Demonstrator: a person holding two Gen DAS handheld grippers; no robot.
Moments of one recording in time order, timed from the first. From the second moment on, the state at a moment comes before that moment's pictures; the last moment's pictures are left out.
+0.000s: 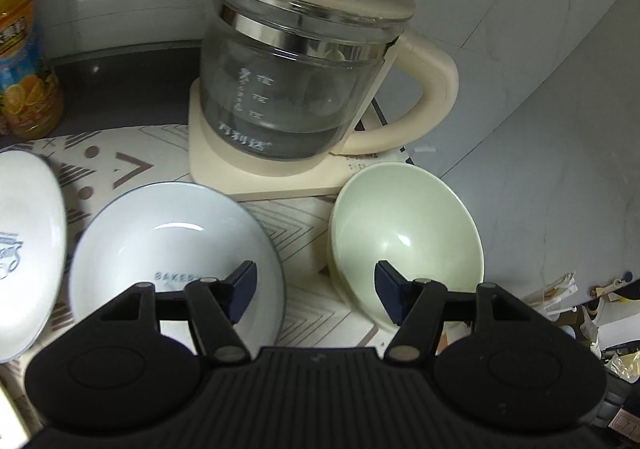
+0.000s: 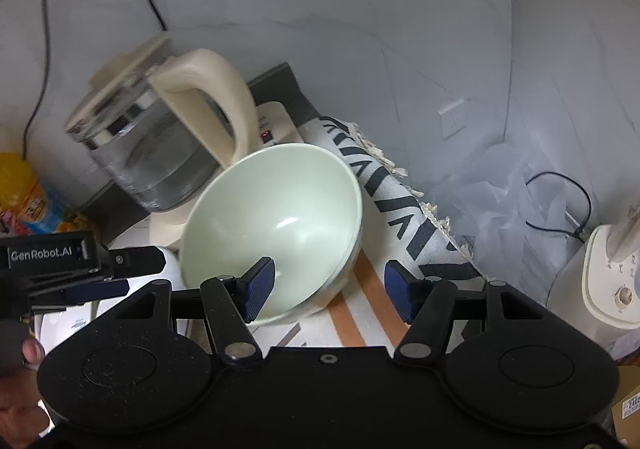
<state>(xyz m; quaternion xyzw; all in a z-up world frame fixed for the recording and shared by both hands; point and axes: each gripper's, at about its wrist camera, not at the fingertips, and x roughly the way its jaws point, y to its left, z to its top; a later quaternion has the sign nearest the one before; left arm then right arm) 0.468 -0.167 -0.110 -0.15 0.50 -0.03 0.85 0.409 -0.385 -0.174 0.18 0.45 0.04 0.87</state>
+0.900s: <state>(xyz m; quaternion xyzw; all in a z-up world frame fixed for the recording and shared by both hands) 0.482 -0.211 -0.154 -0.12 0.52 -0.02 0.85 0.421 -0.375 -0.183 0.17 0.46 0.05 0.87</state>
